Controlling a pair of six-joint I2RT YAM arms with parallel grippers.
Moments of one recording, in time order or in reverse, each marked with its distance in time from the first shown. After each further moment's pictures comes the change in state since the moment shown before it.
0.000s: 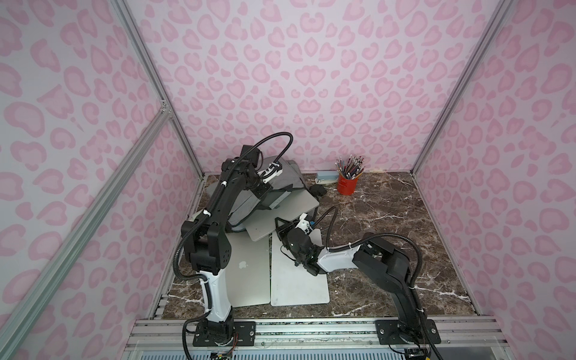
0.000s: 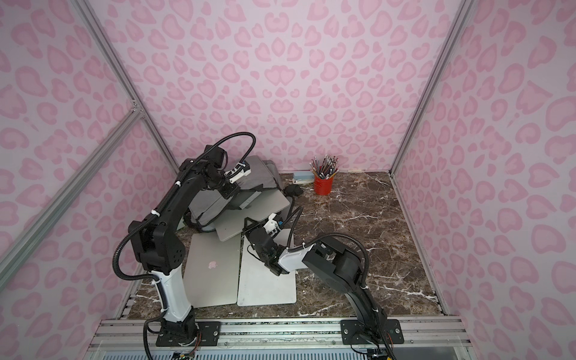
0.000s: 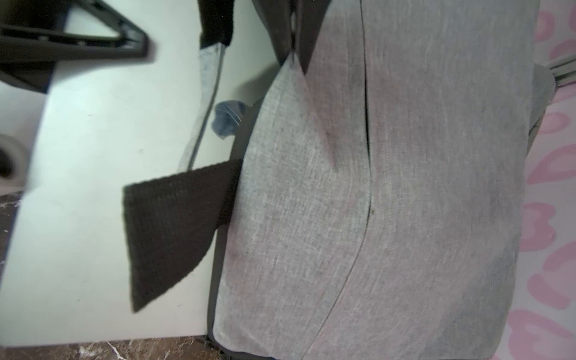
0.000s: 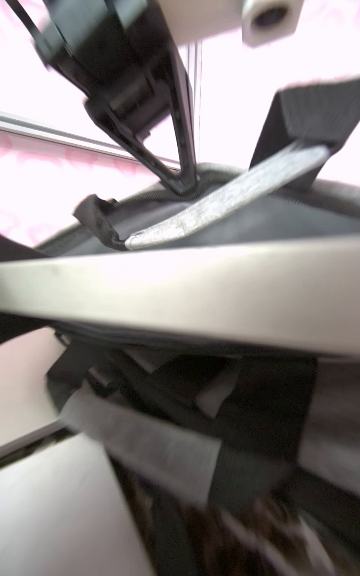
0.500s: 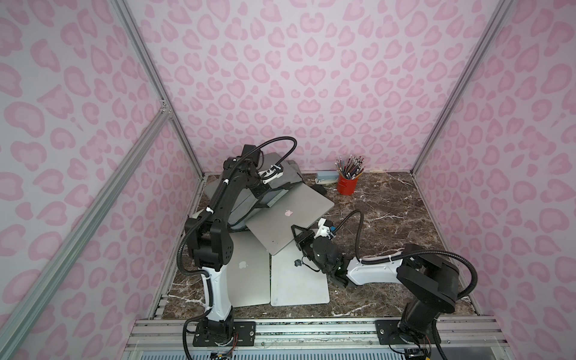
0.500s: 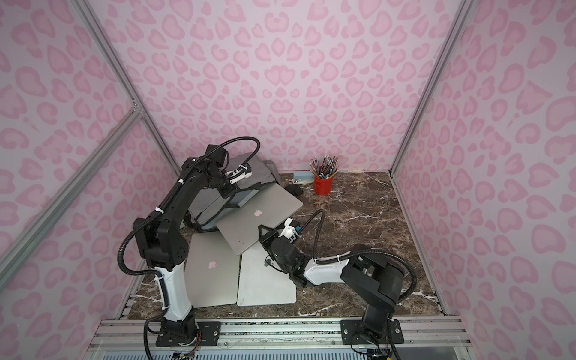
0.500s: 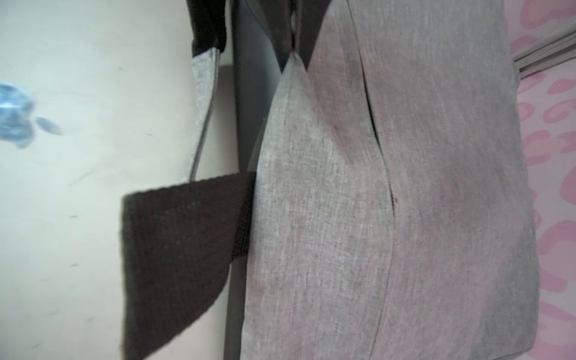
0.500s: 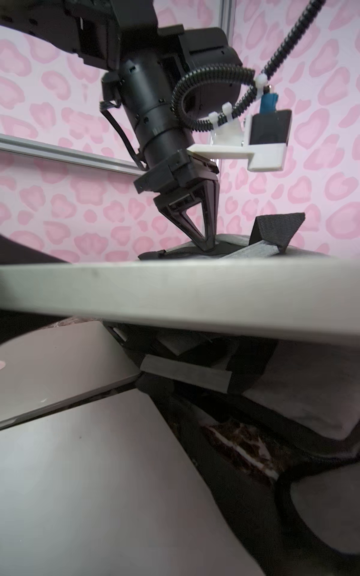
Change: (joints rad) left arm 0.002 0.050 0.060 -0.033 -0.063 0.108; right arm 0.012 -0.371 -0.337 -0.035 -0.071 -0.060
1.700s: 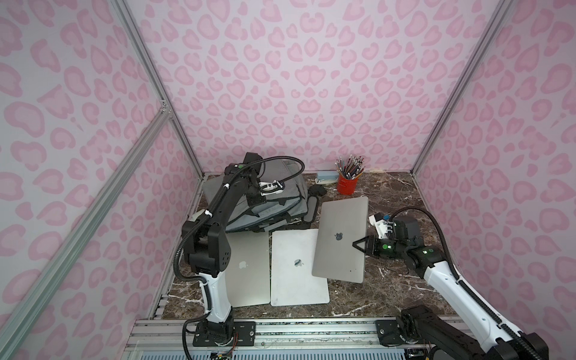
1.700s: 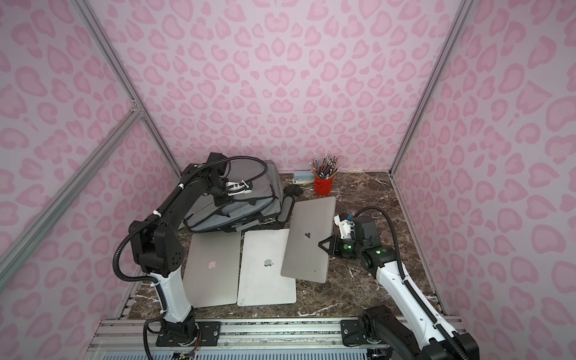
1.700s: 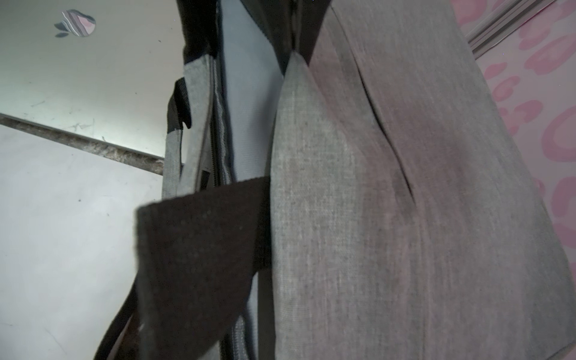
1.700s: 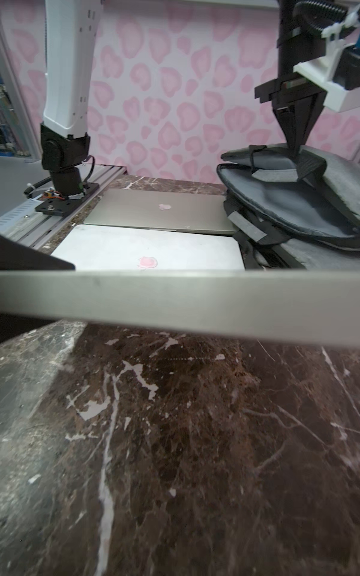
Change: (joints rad) left arm -0.026 -0.094 -0.197 0.010 -0.121 0.328; right arm -0.821 -0.691 -0.035 -1.347 -1.041 -1.016
